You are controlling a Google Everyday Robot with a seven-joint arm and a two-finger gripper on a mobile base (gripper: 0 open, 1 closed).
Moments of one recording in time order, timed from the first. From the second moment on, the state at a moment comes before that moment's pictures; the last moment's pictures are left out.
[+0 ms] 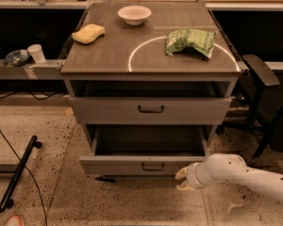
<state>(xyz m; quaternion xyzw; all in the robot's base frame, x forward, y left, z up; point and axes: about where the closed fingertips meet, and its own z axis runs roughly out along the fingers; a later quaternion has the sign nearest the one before) 0.491 -0.172 0.382 -0.69 0.68 0.09 0.23</state>
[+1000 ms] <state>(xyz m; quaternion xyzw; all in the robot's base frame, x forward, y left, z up) 0.542 -0.183 0.394 -0.61 0.73 0.02 0.32</state>
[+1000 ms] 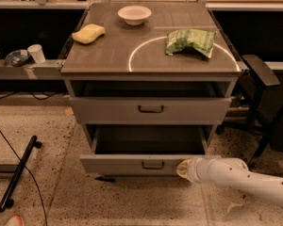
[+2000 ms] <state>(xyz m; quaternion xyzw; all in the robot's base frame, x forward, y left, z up) 0.542 -0.183 0.393 -0.61 0.73 0.02 0.32</state>
